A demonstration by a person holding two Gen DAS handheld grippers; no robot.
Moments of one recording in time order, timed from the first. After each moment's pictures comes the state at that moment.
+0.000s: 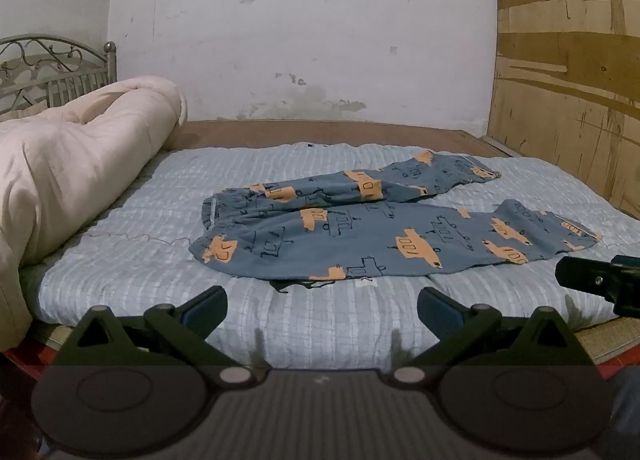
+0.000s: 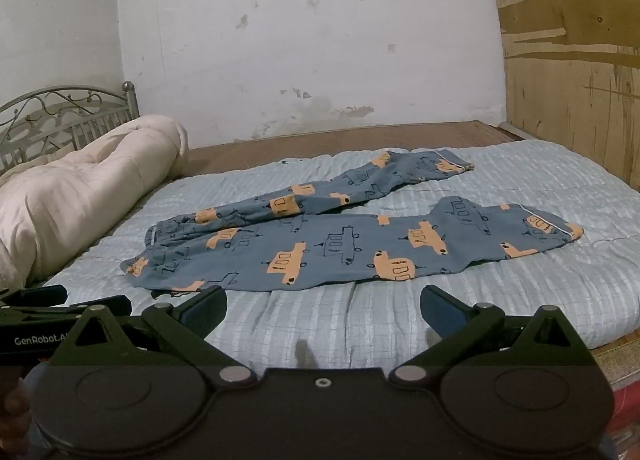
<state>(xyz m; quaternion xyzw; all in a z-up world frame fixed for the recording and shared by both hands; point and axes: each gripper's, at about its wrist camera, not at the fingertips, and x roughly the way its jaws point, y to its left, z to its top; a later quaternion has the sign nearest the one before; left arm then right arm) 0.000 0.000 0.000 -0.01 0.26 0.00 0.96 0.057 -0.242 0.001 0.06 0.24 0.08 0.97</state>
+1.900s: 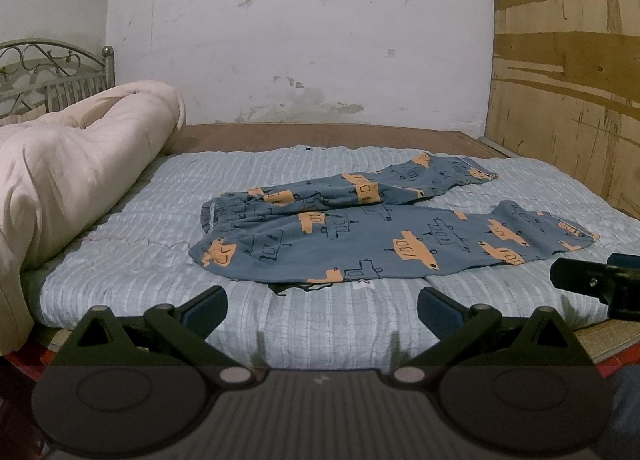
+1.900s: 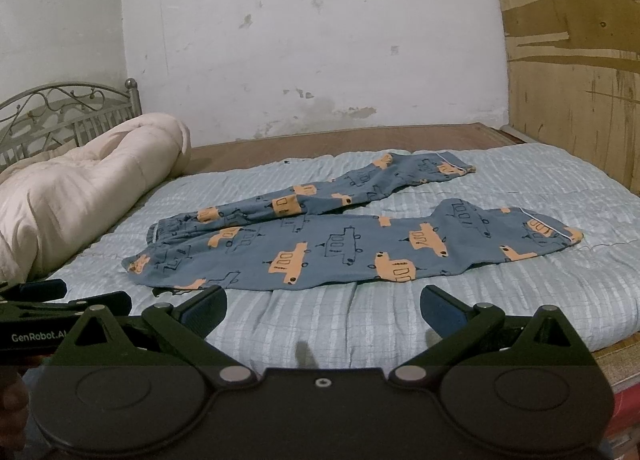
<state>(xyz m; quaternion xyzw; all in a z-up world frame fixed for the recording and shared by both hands) -0.004 -0.001 0.010 -0.01 0.26 0.00 0.97 0.055 -0.240 0.004 0.05 0.24 0.08 0.97</state>
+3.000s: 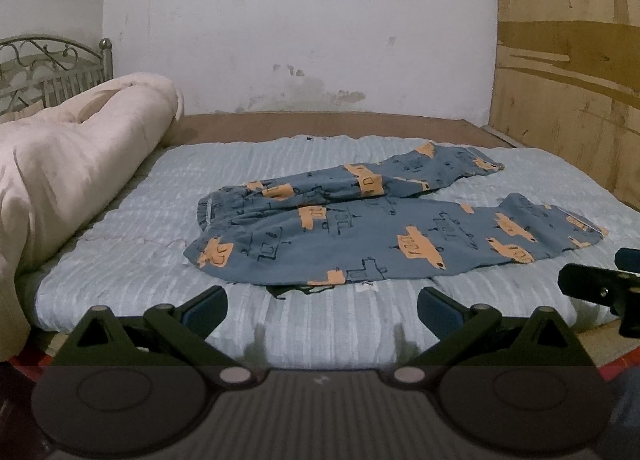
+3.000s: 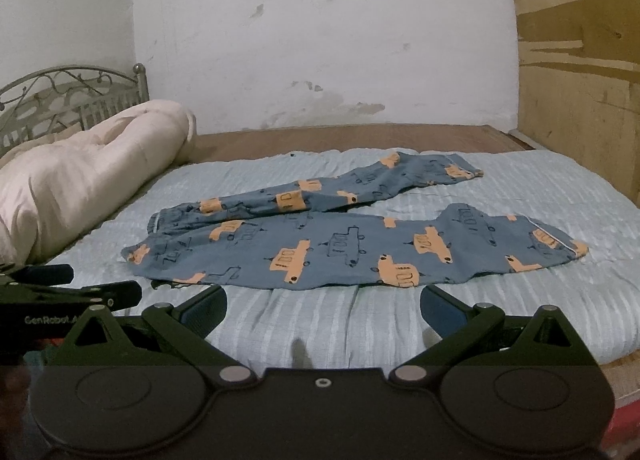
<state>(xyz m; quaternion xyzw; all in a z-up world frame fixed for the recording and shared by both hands) 0.021 -0.002 0.005 0.00 0.28 0.00 0.96 0.071 -0.239 0.008 0.03 0.25 0.09 0.96</state>
